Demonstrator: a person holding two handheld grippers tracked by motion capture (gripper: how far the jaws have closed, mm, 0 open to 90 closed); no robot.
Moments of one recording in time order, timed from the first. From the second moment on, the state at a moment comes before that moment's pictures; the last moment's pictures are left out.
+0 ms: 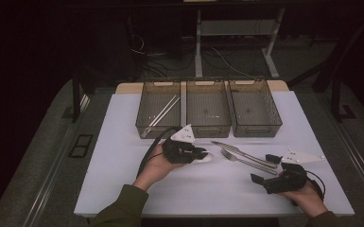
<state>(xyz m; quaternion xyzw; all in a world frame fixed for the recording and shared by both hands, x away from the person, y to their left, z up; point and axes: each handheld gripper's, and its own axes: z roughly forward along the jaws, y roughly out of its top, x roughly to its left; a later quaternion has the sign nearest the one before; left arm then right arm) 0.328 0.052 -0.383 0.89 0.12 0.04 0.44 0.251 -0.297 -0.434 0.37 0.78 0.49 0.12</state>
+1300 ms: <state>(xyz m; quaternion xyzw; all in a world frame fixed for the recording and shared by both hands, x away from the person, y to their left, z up) 0.403 0.017 -0.327 0.88 0.12 0.09 0.45 0.249 -0.299 -0.433 0.38 0.78 0.49 0.11</state>
